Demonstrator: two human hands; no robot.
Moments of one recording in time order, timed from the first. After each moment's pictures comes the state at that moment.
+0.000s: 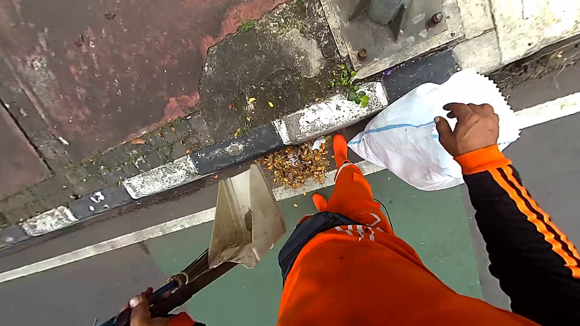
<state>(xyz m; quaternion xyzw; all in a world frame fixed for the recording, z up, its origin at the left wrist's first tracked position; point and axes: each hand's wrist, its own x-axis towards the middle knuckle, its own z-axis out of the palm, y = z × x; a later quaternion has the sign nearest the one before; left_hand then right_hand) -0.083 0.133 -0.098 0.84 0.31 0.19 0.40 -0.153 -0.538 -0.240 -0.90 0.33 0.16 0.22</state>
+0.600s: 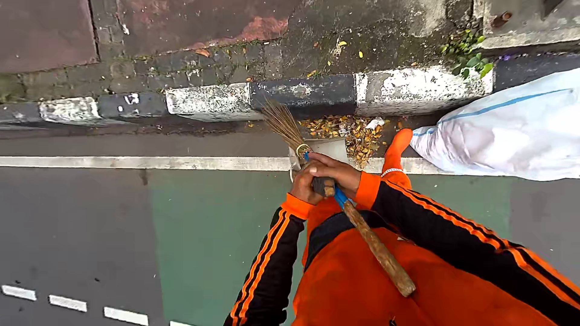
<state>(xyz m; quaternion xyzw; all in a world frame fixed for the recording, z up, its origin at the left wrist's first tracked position) -0.166 0.258 -0.267 0.85 -0.20 -0.10 0.47 -0.147 0.088 -0.236 -0.45 0.16 0.45 0.76</state>
